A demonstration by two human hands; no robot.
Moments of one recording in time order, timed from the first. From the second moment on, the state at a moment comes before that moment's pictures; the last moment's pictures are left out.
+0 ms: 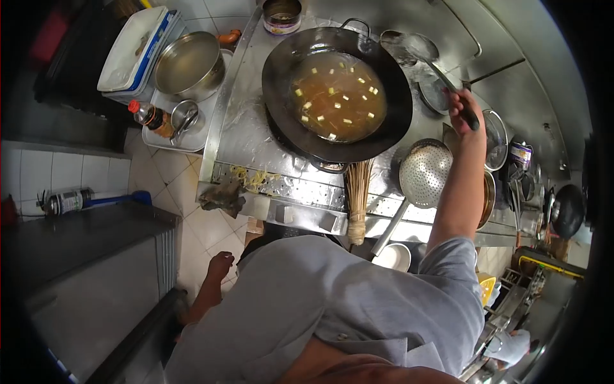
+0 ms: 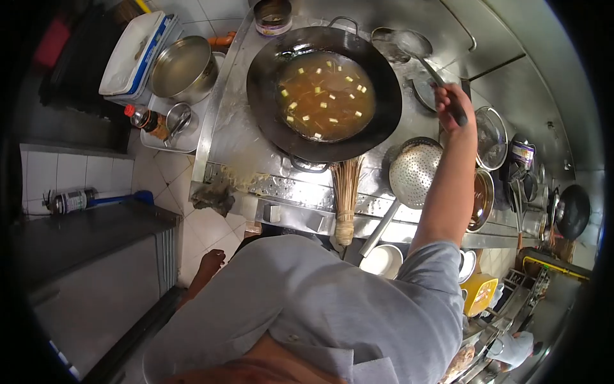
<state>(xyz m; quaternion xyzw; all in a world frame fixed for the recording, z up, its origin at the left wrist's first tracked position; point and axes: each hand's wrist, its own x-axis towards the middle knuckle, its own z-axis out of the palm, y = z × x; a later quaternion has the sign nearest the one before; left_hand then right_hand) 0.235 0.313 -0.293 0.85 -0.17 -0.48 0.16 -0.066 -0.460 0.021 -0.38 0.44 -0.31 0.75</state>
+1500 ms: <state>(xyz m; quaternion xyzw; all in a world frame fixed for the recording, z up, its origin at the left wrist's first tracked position) 0.224 0.319 -0.285 0.86 -0.19 -0.45 0.17 -0.072 -0.503 0.013 -0.42 0.47 -0.30 0.71</state>
